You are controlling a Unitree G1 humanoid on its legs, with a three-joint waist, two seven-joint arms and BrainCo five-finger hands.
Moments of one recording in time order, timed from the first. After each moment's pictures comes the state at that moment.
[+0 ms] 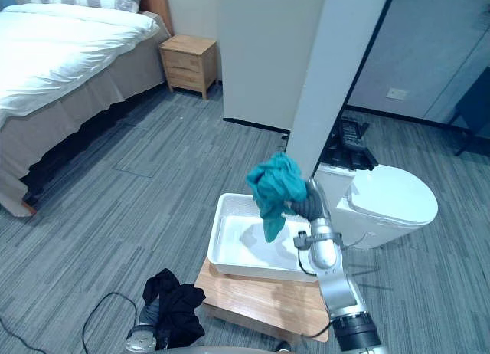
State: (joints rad) left arm 0.16 0.06 0.03 0.74 0.16 0.00 0.24; right arm 0.00 -0.19 0.07 0.12 -0.43 -0.01 -0.20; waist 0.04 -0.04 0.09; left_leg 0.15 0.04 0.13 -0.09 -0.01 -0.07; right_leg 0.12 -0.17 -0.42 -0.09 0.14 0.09
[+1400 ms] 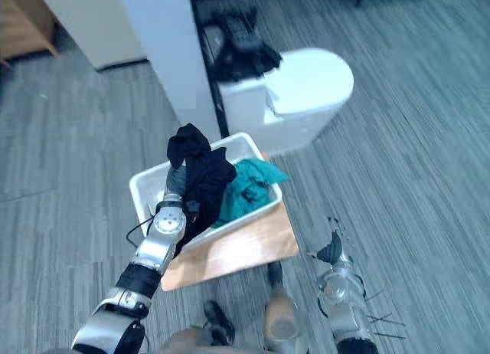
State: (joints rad) left arm -0.48 0.08 -0.15 0.52 0.14 0.00 0.37; right arm 0.04 -0.16 -0.06 0.28 -0.68 0.09 -0.27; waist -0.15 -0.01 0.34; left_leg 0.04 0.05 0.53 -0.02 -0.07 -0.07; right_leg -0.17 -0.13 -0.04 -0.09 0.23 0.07
